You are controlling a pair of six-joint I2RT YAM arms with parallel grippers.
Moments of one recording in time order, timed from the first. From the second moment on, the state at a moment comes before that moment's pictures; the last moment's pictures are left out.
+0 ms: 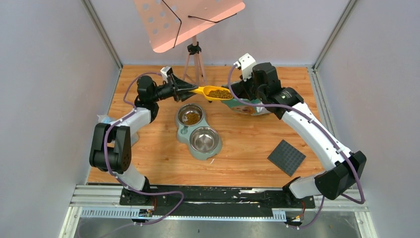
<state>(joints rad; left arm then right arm) -0.14 1.62 0.95 0.74 1.03 -1.69 0.55 1.40 1.47 -0.58 0.21 -0.26</state>
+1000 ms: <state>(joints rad) -0.03 1.29 0.68 0.58 1.05 -1.54 0.51 1.42 1.52 -0.59 0.21 -0.26</state>
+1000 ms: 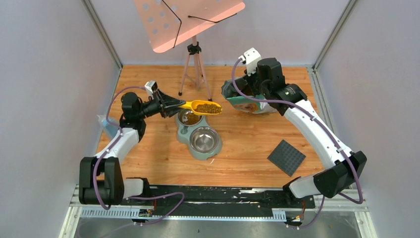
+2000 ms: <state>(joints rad) 0.26 1.00 0.46 0.20 1.14 -1.23 0.50 1.44 1.53 -0.59 0.18 -0.25</state>
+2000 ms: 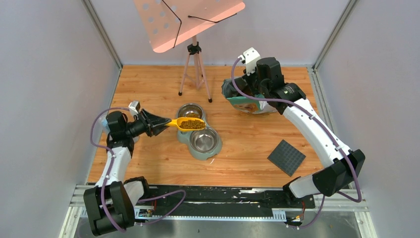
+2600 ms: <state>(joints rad) 0.26 0.99 0.46 -0.11 1.08 -0.86 0.49 1.44 1.52 -0.57 0.16 -0.22</state>
